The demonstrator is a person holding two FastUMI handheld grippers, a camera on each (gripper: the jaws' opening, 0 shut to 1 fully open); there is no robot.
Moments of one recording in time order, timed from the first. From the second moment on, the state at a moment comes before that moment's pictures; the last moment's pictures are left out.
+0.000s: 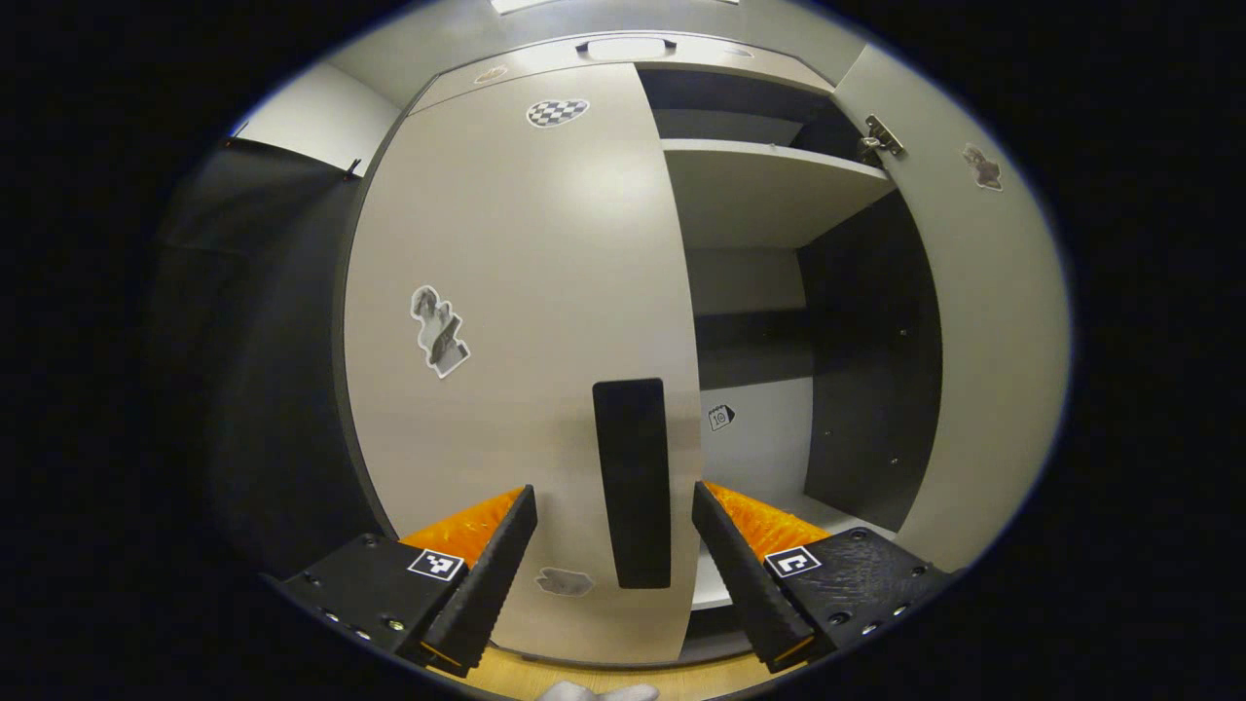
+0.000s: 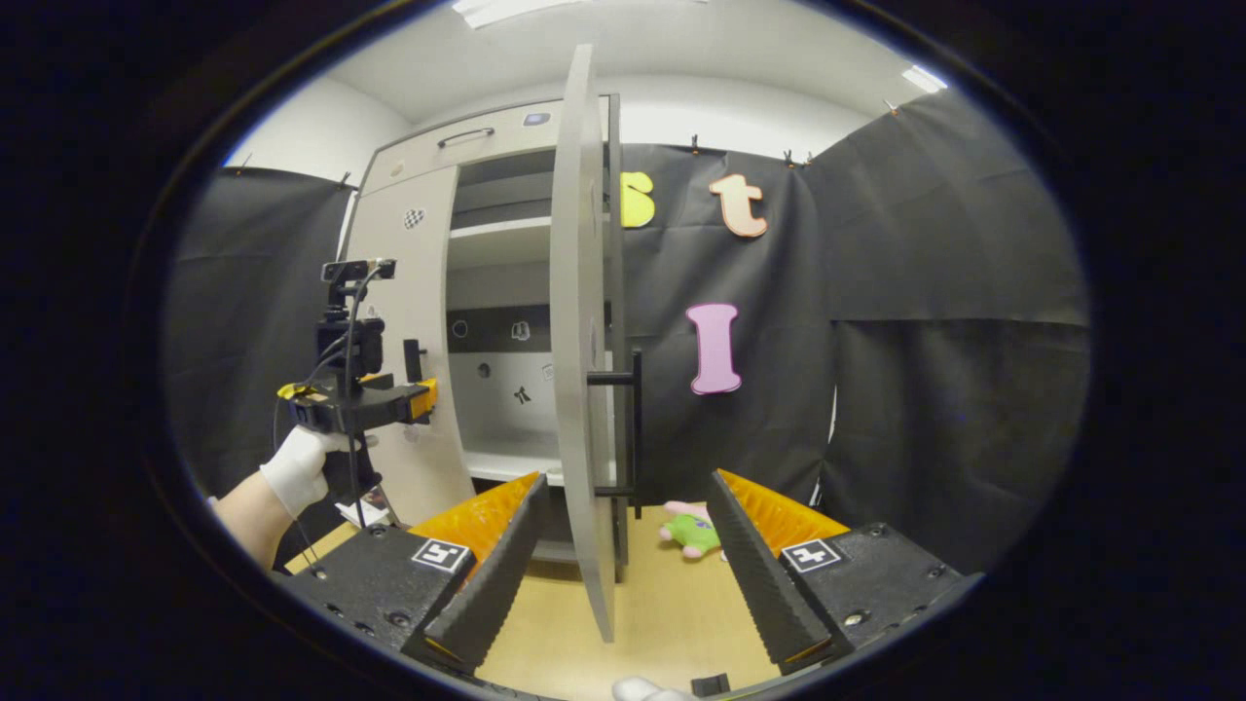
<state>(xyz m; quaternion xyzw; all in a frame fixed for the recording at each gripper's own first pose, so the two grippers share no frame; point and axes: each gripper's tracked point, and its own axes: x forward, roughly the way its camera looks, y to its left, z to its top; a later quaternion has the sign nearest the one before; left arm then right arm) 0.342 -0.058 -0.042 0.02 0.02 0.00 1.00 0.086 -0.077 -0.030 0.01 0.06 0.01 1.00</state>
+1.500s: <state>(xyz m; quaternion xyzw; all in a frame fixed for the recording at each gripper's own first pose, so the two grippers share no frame) 0.312 -0.065 -0.039 -0.02 0.02 -0.07 1.00 0.072 -0.044 -0.022 0.01 0.05 0.03 1.00</state>
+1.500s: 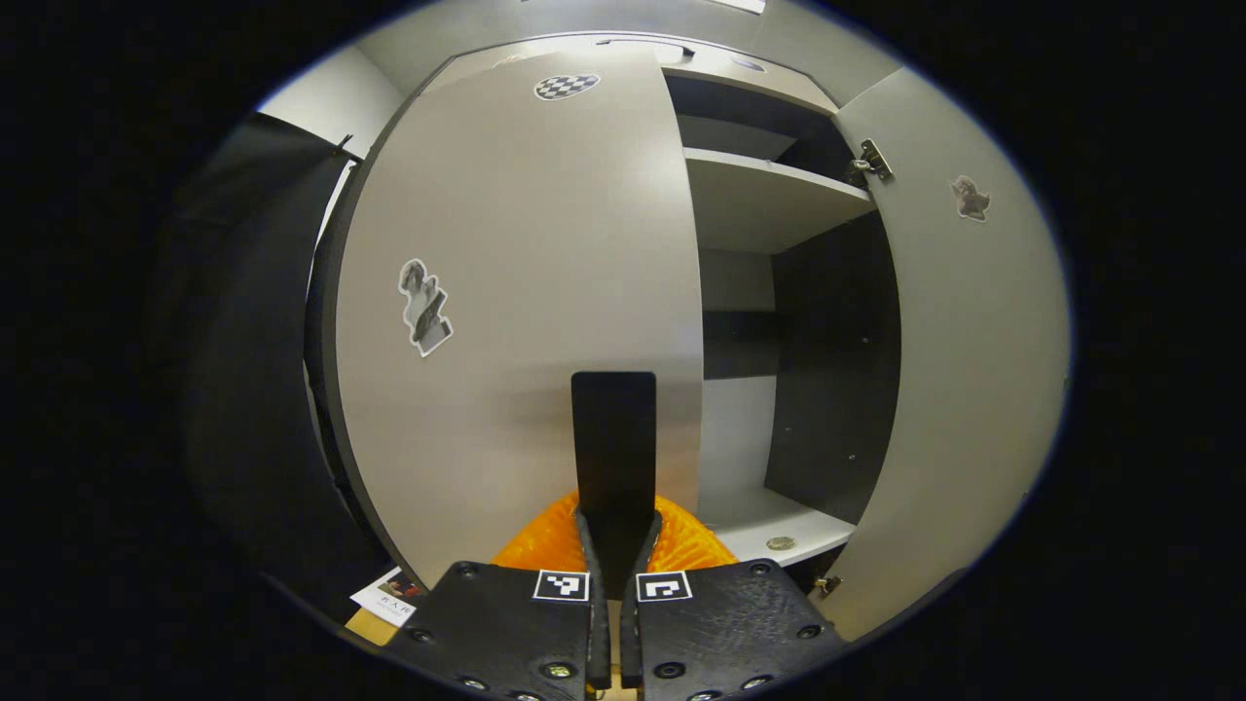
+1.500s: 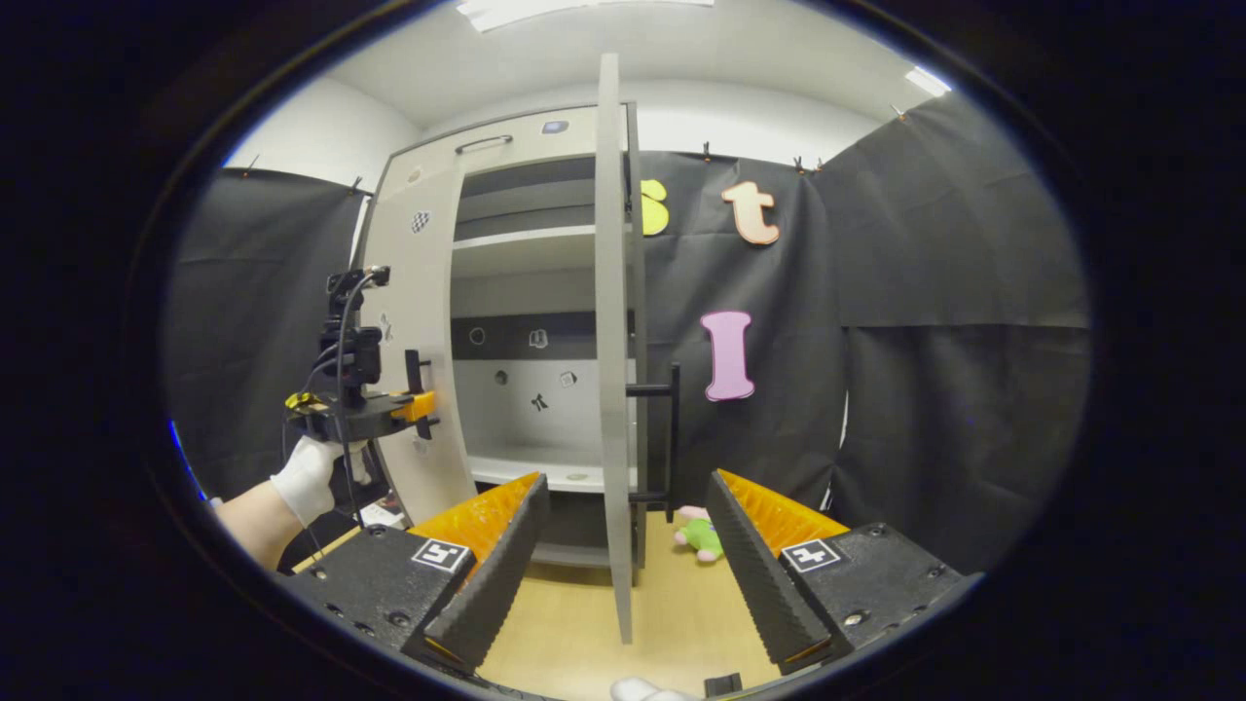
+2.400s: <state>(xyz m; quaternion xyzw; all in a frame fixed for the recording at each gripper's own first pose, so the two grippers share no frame) 0.212 0.018 -0.041 -0.01 0.03 -0.04 1.00 0.020 0.018 -0.032 0.02 0.05 0.07 1.00</state>
